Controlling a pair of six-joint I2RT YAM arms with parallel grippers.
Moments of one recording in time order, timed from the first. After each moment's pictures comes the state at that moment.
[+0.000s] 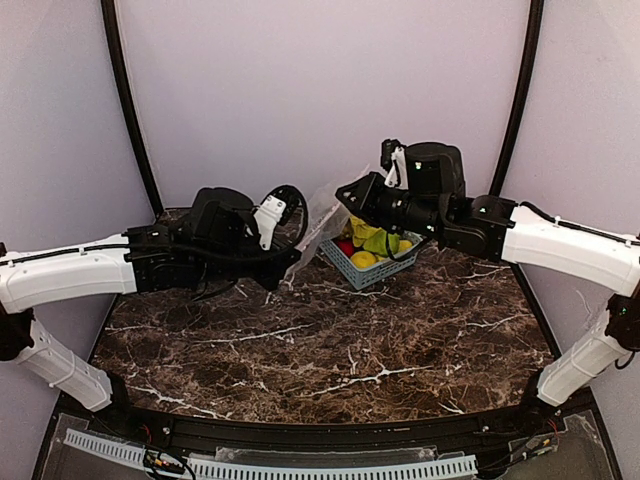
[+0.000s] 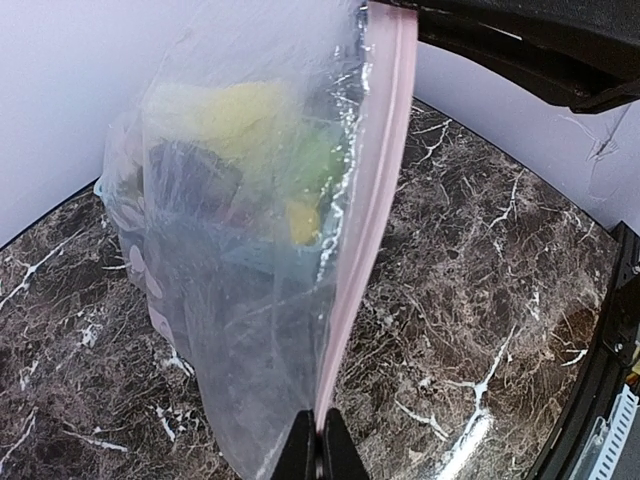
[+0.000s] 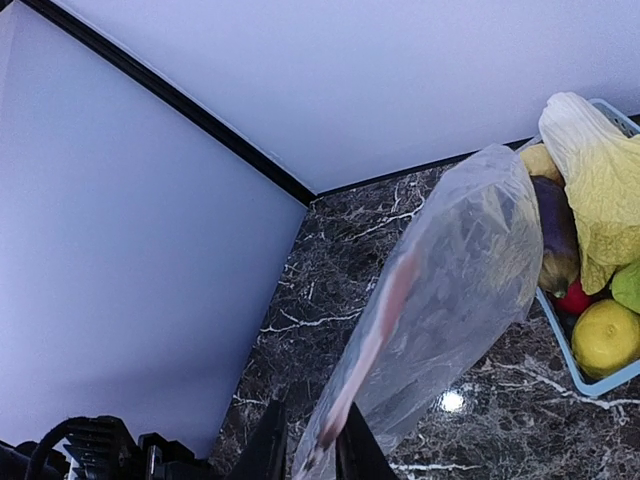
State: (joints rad) left arm -1.00 1.36 1.15 -0.30 -0.20 -0.19; right arm 0.94 1.46 1.32 -0.10 0.16 0.86
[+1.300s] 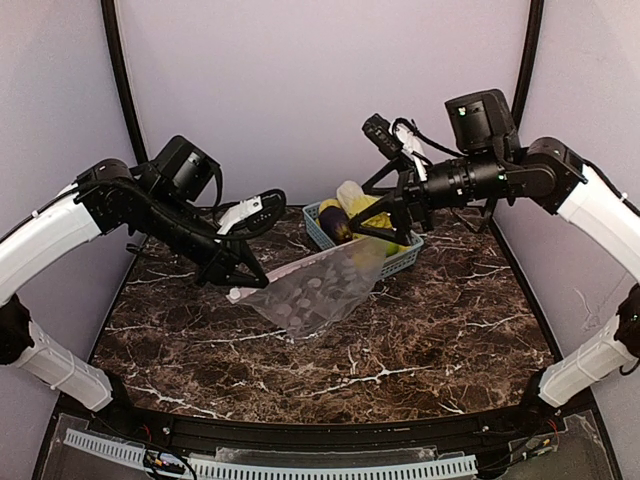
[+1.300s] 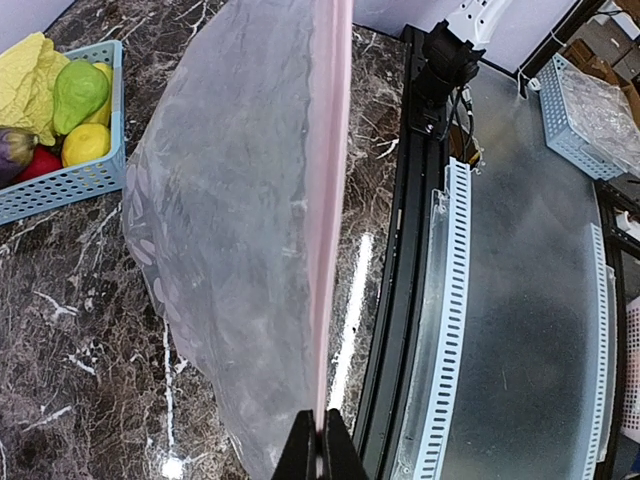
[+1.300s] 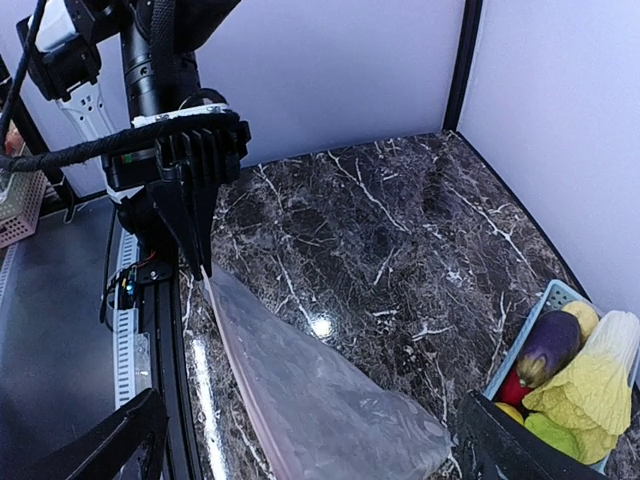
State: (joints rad) left arm -0.86 1.35 1.52 -1.07 0.47 0.22; right arm 0.88 1.38 1.66 -0.76 -0.41 -0.16
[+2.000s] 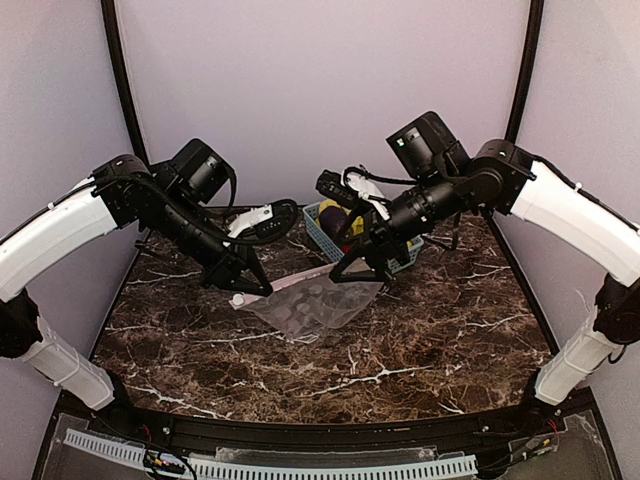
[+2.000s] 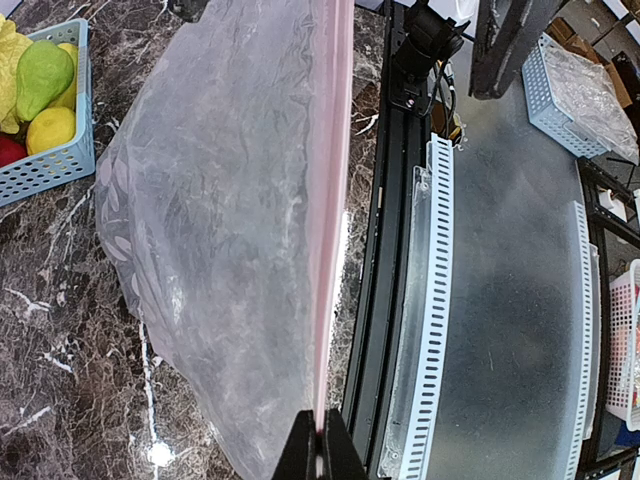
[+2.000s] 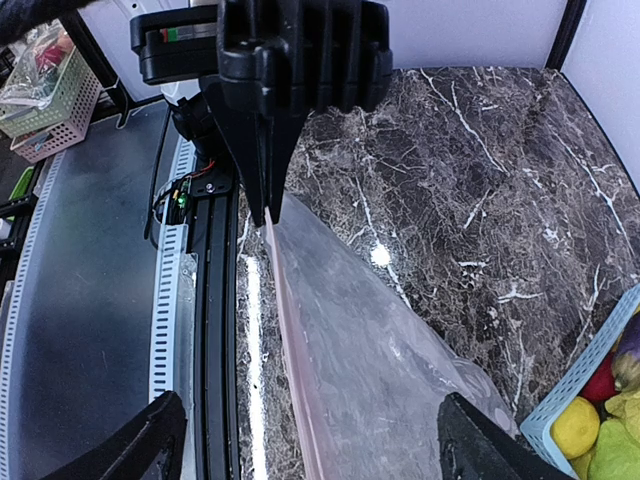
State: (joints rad) left arm -0.86 1.42 1.57 -1.15 0.52 0.27; right arm 0.96 1.55 1.73 -0.96 -0.51 -0.29
